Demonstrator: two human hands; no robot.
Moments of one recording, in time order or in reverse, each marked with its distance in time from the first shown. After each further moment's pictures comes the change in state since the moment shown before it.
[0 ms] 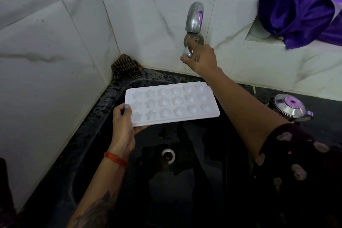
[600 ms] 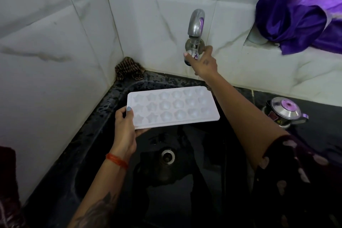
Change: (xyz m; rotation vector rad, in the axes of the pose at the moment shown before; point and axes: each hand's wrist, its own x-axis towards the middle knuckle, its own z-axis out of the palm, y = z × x) left_hand -0.012 -0.003 -0.008 0.000 -0.014 0.011; right_hand -0.020 -0.010 -0.008 0.488 -0.027 0.376
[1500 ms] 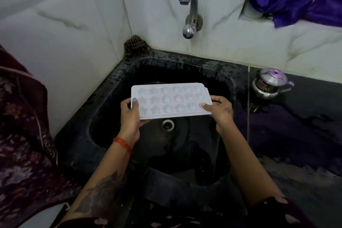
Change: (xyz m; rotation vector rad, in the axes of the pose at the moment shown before) left_hand -0.100 -0.047 -0.026 0.120 0.065 0.068; right_hand -0.206 0.125 -0.037 0.416 -0.013 0.416
